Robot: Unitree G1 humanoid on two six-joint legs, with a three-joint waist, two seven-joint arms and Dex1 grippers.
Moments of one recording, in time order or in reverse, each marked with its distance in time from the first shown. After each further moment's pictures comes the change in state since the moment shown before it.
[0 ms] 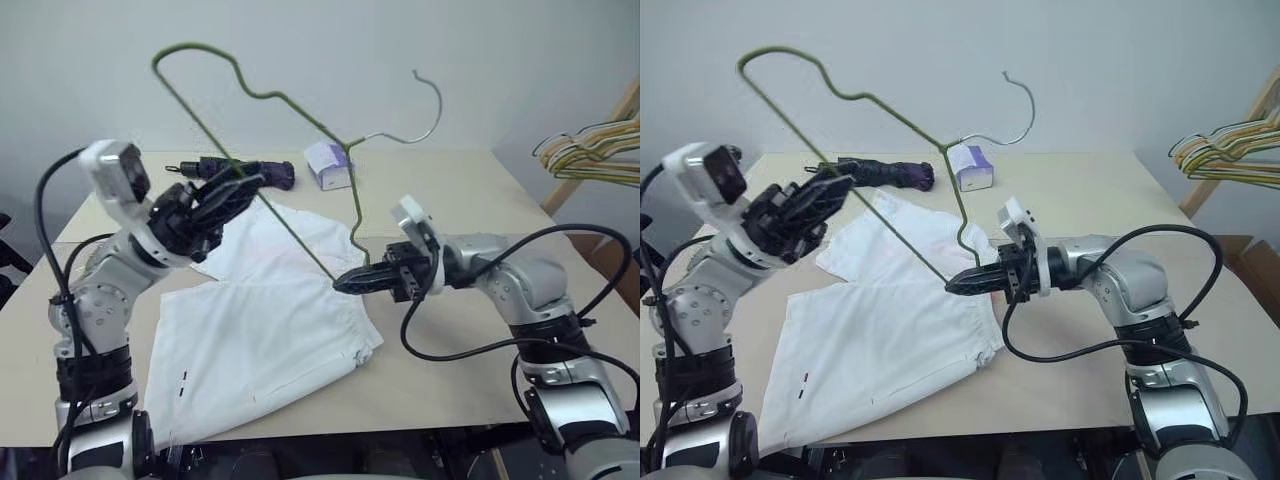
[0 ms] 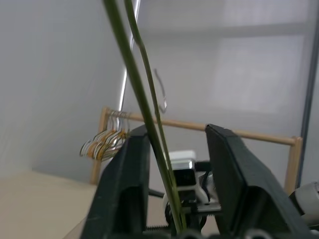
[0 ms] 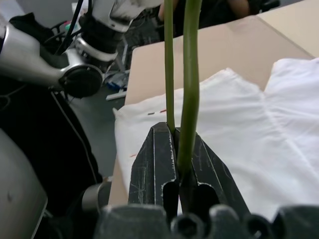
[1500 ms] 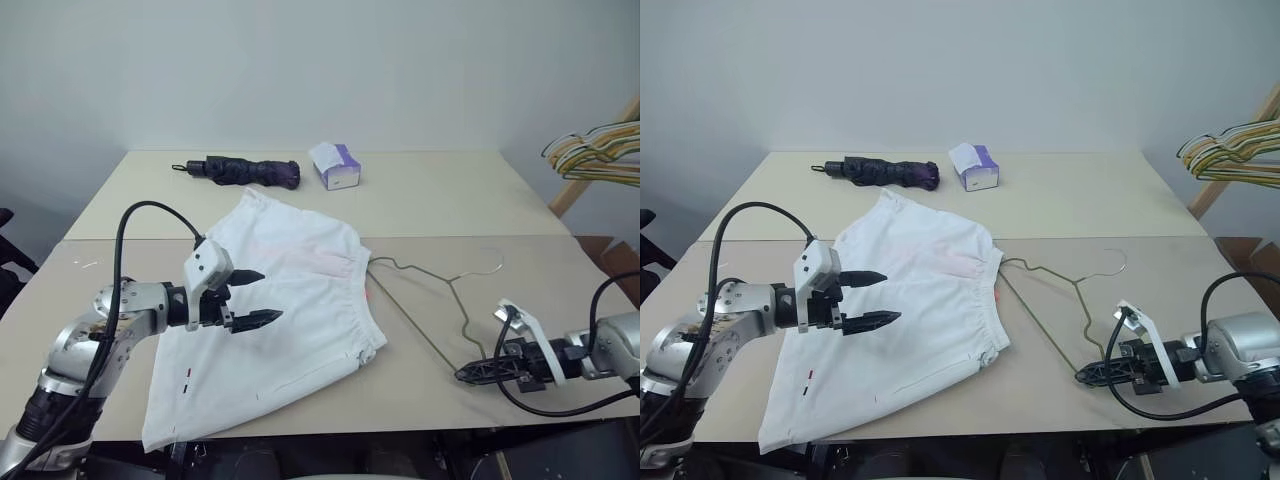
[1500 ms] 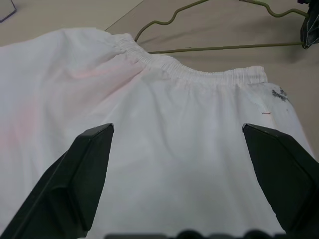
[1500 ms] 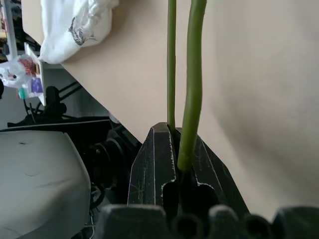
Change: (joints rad) left arm 0.249 0.288 -0.300 -0.105 0.595 -0.068 -0.022; right arm 0.353 -0.499 0.083 0.260 0.049 0.478 0.069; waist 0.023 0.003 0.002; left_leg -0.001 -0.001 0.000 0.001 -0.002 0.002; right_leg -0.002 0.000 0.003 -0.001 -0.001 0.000
